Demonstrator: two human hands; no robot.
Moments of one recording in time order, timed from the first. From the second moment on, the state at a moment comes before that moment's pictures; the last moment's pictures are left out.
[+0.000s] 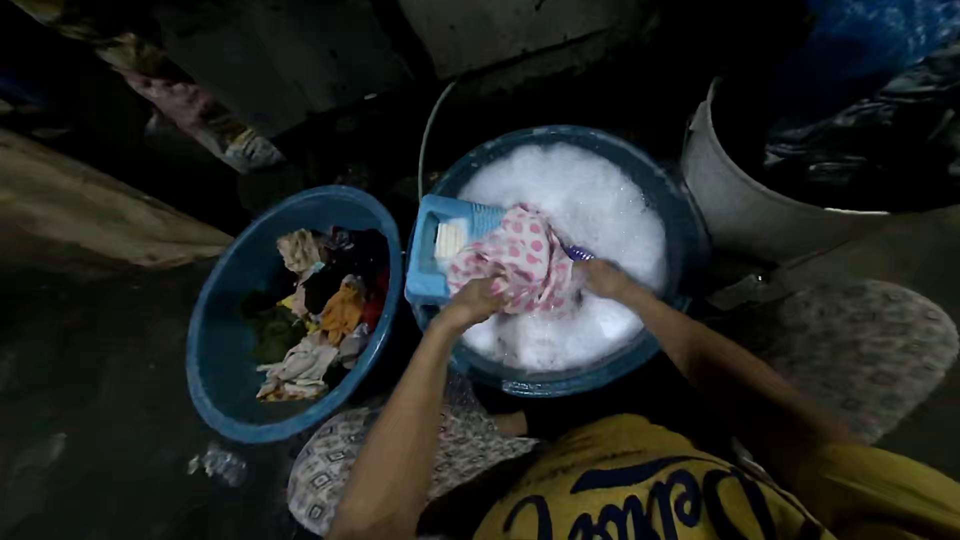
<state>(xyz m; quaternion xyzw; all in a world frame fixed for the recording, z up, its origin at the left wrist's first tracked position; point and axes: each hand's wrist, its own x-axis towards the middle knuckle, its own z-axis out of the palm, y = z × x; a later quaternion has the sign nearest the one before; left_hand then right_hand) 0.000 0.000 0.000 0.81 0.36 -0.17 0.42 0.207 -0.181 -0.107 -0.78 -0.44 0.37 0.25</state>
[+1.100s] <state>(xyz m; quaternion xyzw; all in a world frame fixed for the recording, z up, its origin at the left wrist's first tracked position) -0.045 0.101 0.020 0.78 0.56 -0.03 0.27 0.067 -0.013 -0.039 -0.68 -0.51 0.30 0.43</state>
